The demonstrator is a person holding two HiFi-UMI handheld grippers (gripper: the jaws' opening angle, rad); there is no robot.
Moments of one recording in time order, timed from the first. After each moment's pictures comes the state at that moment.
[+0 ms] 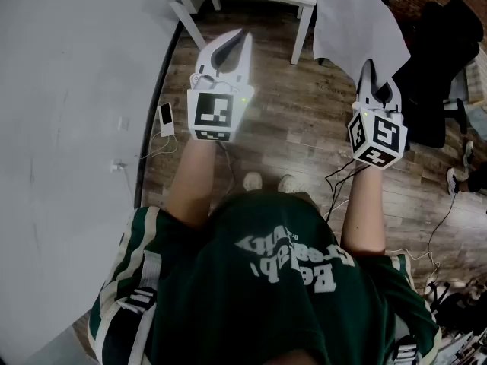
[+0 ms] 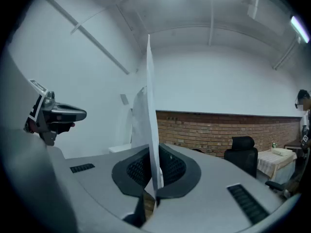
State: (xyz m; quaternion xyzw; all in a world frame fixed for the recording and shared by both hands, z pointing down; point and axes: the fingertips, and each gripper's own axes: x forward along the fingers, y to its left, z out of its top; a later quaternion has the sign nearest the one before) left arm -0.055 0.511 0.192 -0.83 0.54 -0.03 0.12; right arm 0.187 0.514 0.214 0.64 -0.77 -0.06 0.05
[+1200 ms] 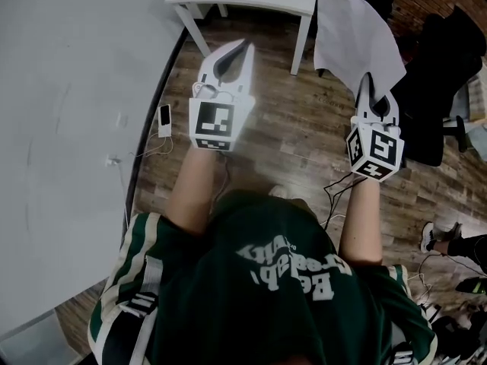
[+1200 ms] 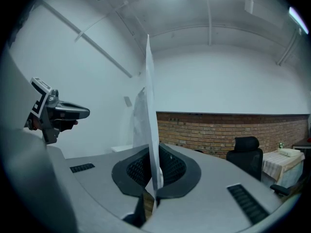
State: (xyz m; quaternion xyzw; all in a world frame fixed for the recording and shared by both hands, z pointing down) left arm 0.009 0.523 0.196 -0.81 0.56 -0.04 0.13; right arm 0.248 0.515 0.228 0.61 -0.79 -0.06 0.04
